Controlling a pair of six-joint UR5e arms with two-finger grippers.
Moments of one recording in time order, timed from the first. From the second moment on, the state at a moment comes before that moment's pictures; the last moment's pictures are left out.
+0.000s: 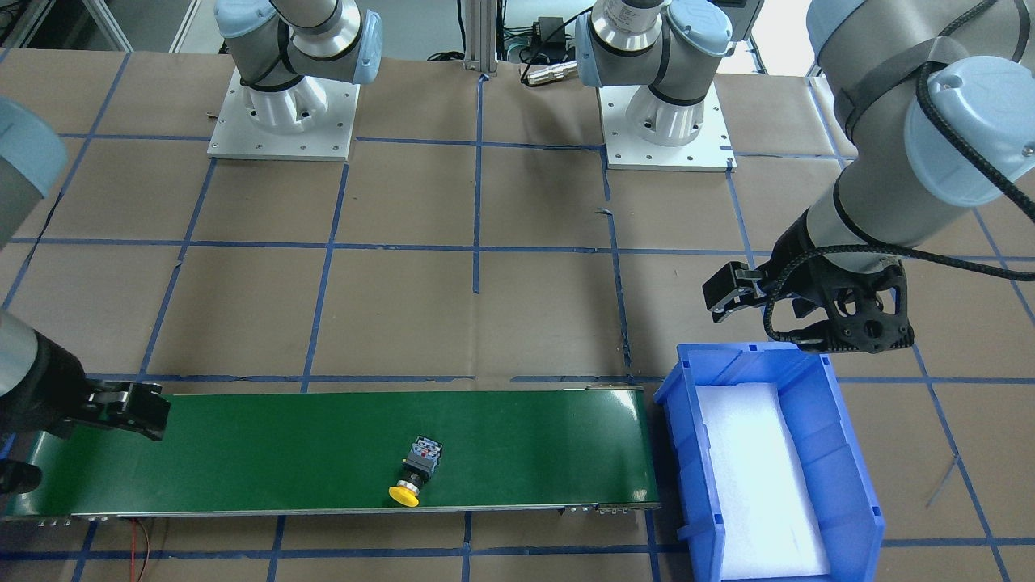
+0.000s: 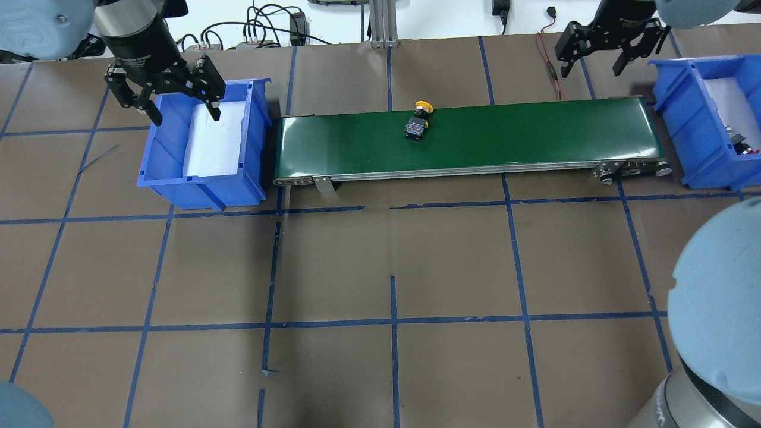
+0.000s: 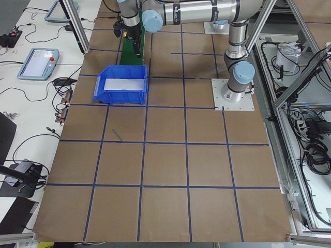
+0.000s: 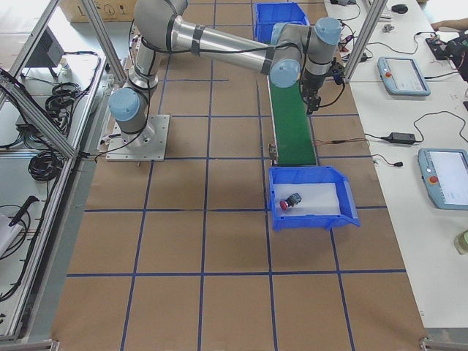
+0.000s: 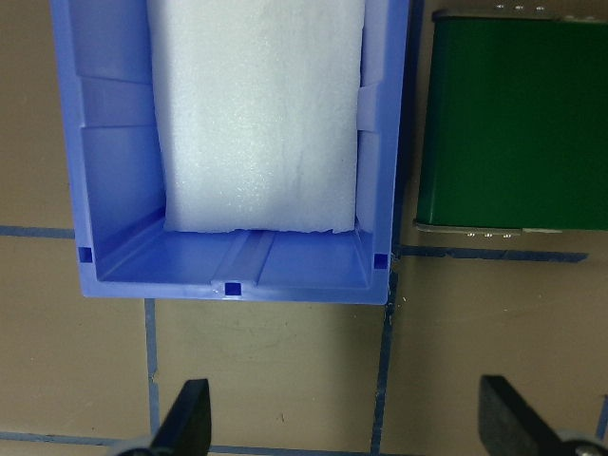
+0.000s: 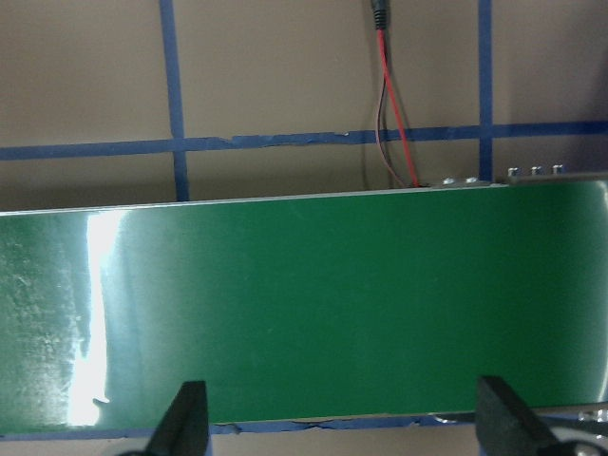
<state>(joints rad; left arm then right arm) -1.47 -1.84 -1.36 -1.62 1.59 0.04 1.42 -1.11 1.28 -1.76 -1.56 -0.11</state>
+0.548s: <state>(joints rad) -1.48 -1.83 -1.34 -1.61 1.60 0.04 1.55 -1.12 1.33 -1.86 -1.56 0.04</state>
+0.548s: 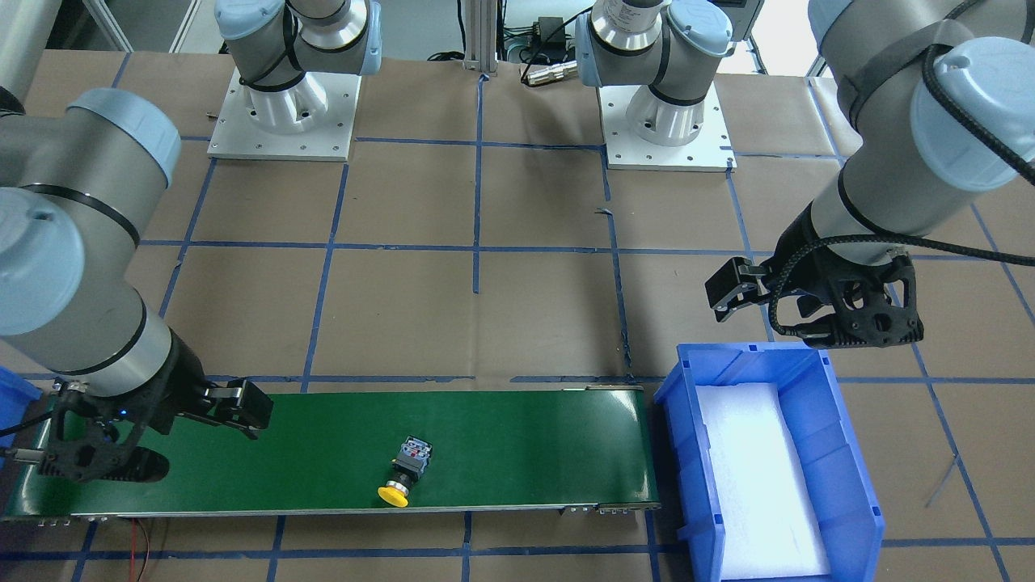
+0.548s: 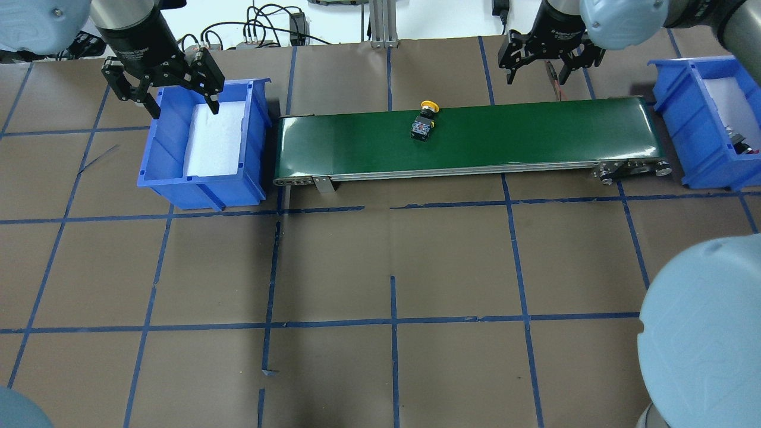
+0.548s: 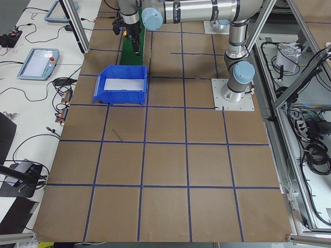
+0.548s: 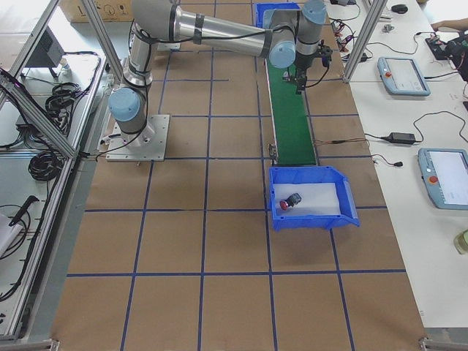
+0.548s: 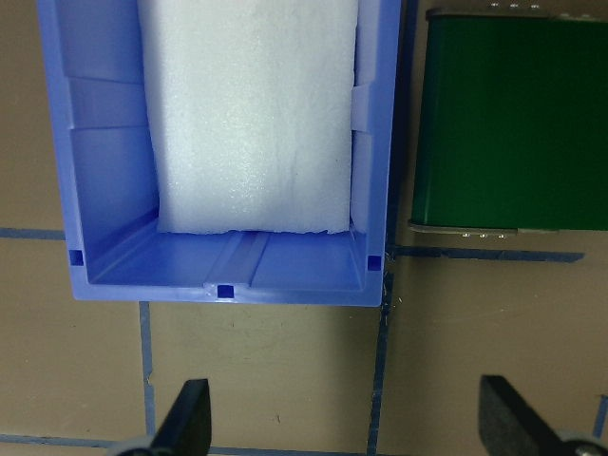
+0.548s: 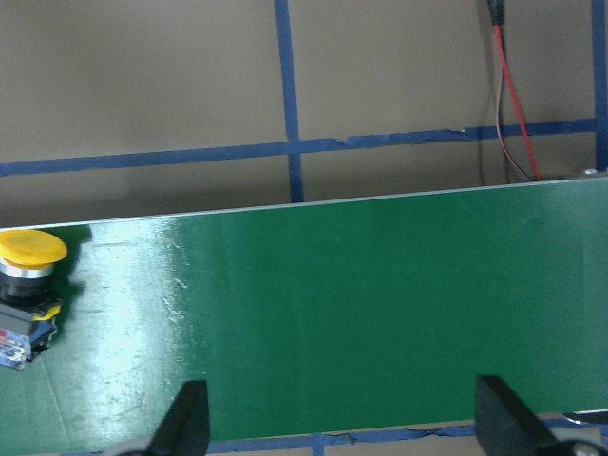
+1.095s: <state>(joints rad) -1.49 -1.79 -1.36 -1.62 1.62 0.03 1.64 -1.08 1.39 -2.02 -1.56 0.22</state>
